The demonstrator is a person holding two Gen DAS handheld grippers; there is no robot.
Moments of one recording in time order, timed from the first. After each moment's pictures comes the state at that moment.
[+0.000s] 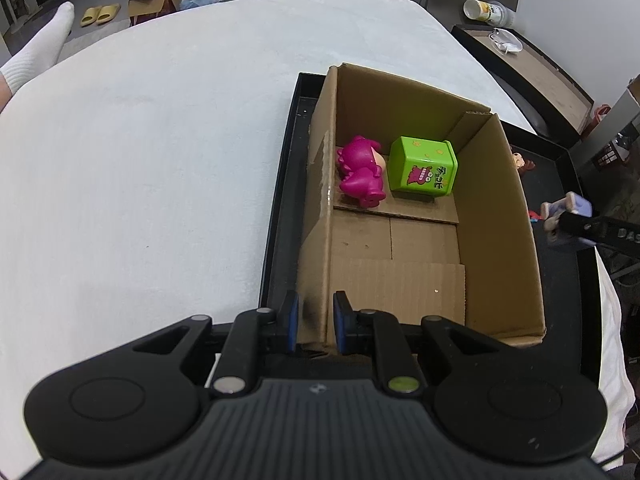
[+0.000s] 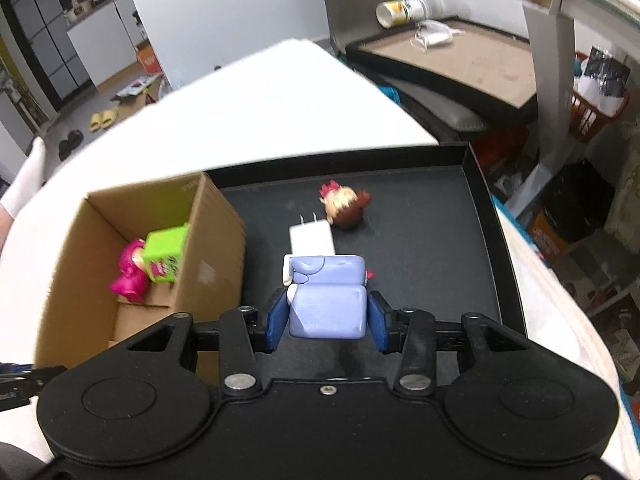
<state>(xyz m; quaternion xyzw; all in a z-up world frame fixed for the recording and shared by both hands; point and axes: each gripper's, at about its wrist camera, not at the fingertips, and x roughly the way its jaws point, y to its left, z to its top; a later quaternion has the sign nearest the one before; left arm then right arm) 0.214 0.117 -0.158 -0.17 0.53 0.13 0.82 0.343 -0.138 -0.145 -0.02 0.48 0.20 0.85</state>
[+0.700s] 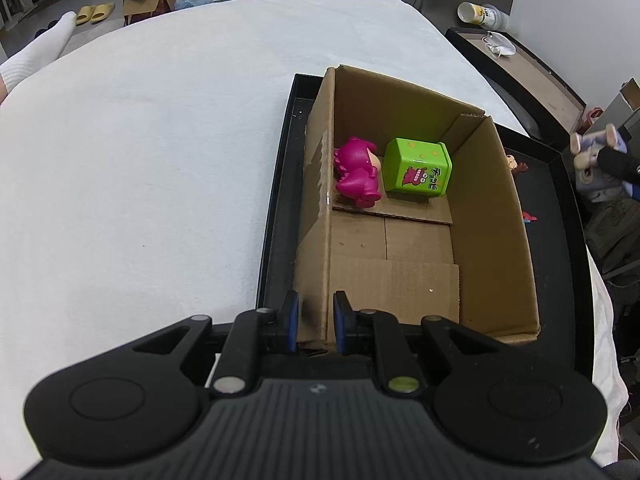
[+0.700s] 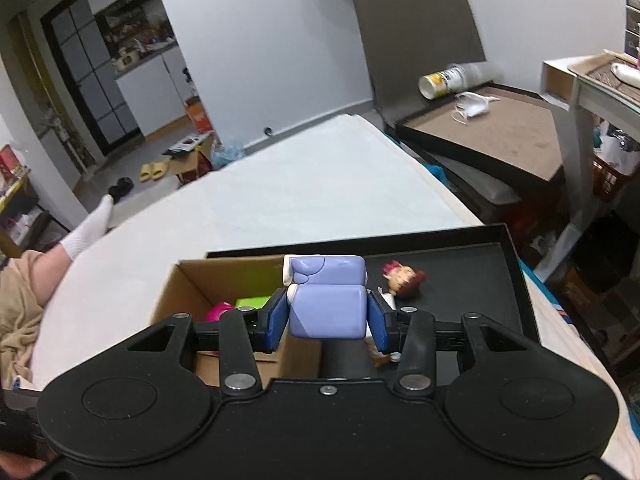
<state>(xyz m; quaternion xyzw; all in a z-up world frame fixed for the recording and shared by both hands) 0.210 0.122 -0.157 -0.18 0.53 0.11 0.82 0.327 -0.127 -0.083 0.03 0.41 0.26 0.87</state>
